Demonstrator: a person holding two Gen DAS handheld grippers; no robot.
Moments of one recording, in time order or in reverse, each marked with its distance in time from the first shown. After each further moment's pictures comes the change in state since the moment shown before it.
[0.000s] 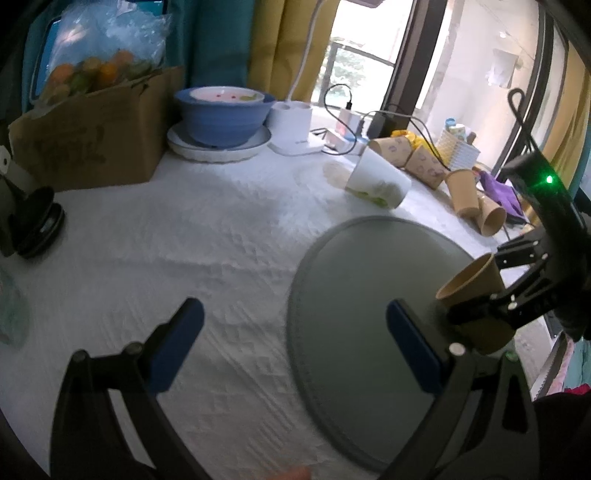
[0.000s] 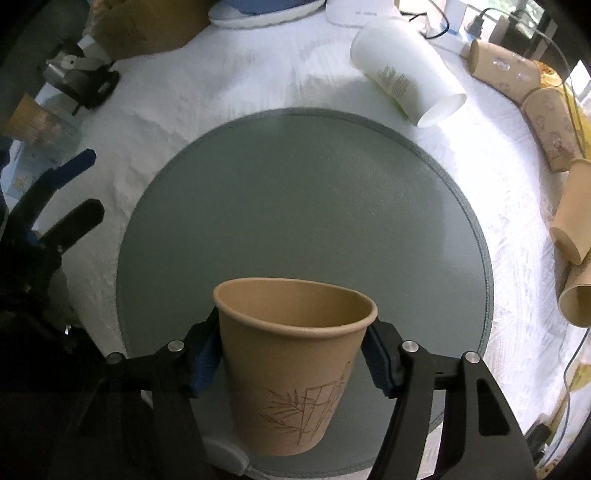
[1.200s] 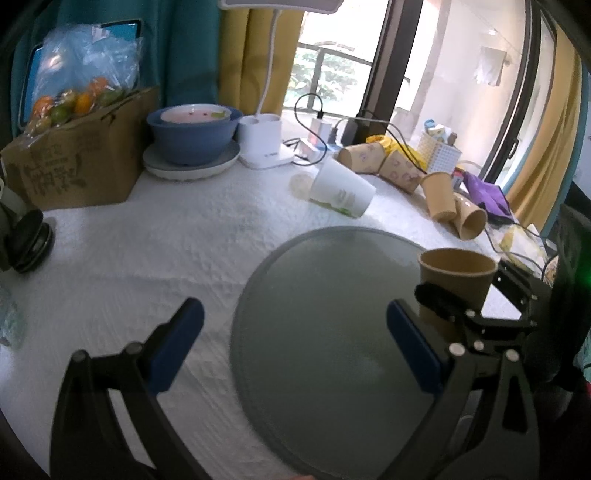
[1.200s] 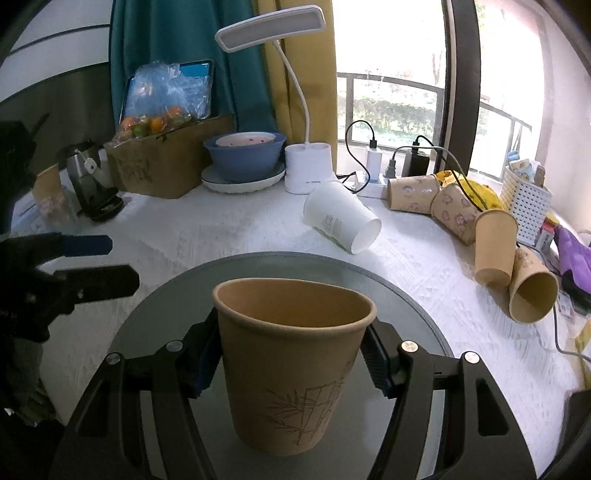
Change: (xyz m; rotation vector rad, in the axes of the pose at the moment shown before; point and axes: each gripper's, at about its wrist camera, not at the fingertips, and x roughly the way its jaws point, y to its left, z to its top) left arm -0.008 -0.045 0.011 0.031 -0.023 -0.015; right arm -0.018 0.023 -0.064 0.045 -0.754 -0.211
